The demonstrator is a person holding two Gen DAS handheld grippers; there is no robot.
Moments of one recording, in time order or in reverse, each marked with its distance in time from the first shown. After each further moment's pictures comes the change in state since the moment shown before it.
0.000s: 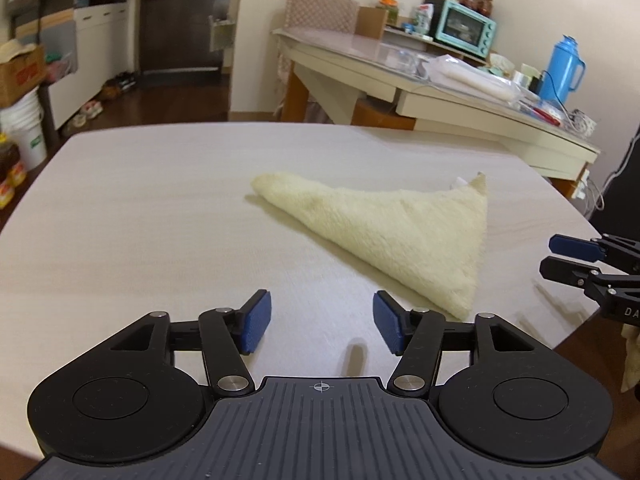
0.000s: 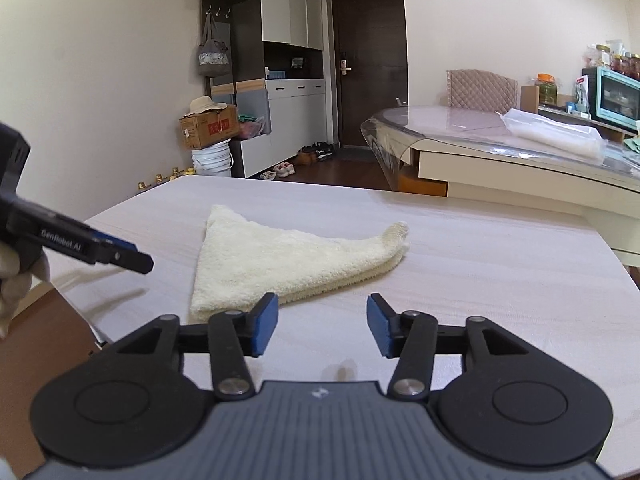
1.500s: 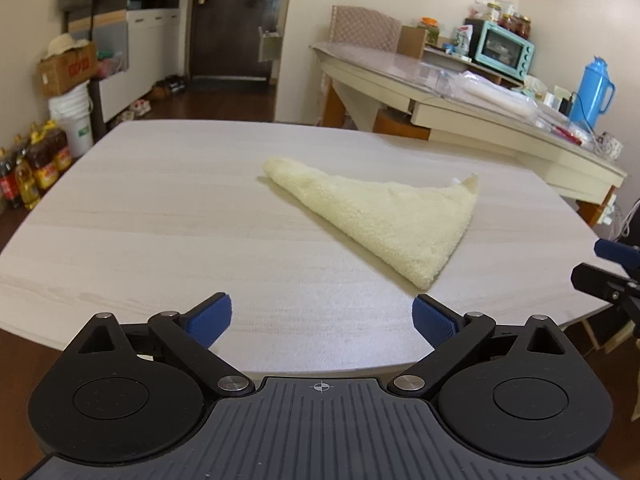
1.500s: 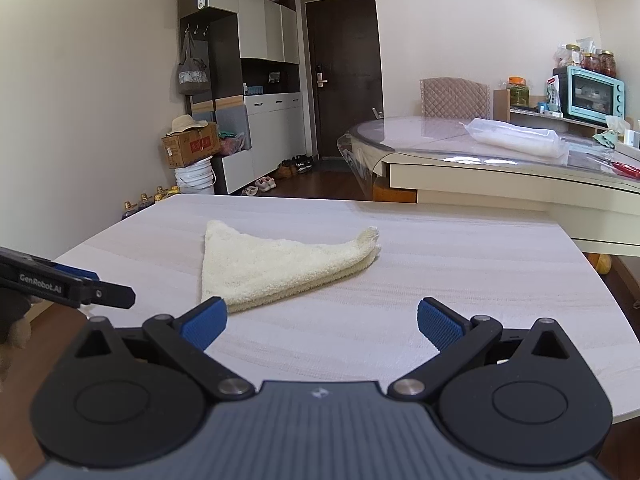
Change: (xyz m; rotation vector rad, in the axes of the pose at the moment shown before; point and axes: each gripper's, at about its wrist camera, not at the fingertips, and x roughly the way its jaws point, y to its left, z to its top) left arm -0.033 -0.048 -0.024 -0.059 -0.054 0.119; right arm -0.039 0.005 -0.002 0.052 -0.044 -0.057
